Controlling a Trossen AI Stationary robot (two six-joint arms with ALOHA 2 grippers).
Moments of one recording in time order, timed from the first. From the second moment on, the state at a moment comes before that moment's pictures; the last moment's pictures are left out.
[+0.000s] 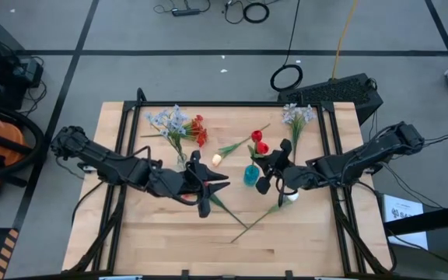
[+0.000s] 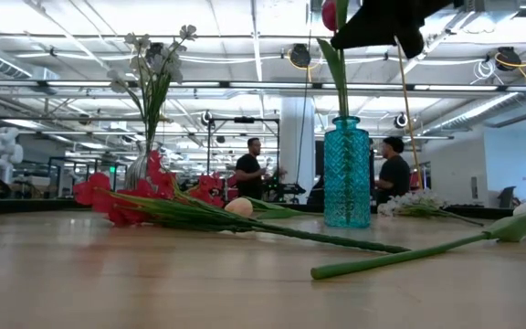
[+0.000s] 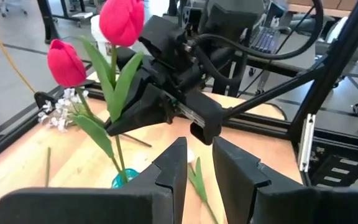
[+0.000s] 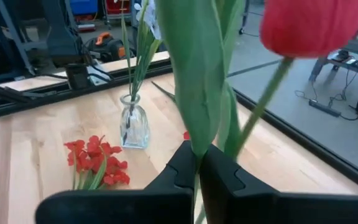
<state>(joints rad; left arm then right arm) -0.40 1.47 1.33 -0.17 -0.53 -0.28 0.33 1.25 0.83 -0.02 0.84 0.38</state>
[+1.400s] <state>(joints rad) -0.38 1.44 1.33 -0.35 -0.56 -0.40 0.27 0.80 0.80 -0.54 0.58 0.69</state>
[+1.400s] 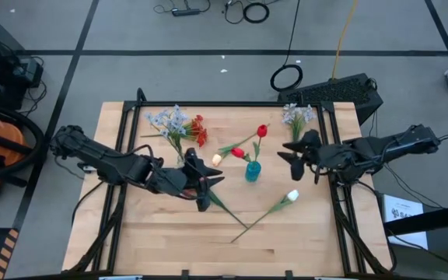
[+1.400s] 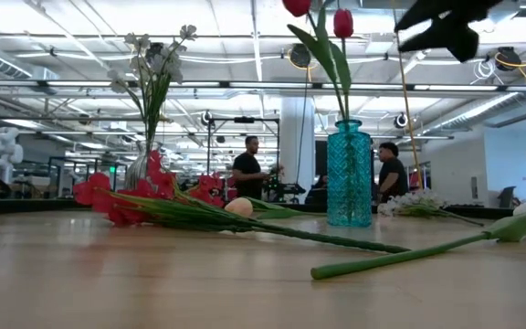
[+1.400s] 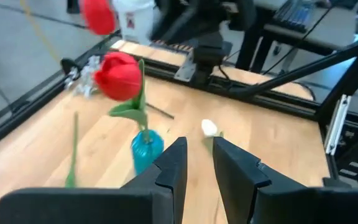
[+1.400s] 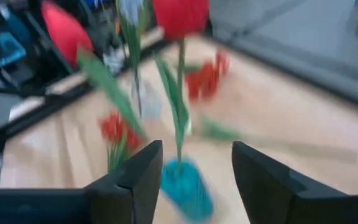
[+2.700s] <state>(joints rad) -0.25 1.10 1.33 -1.20 -0.33 -0.58 0.28 0.82 0.80 -0.95 0.43 1.14</state>
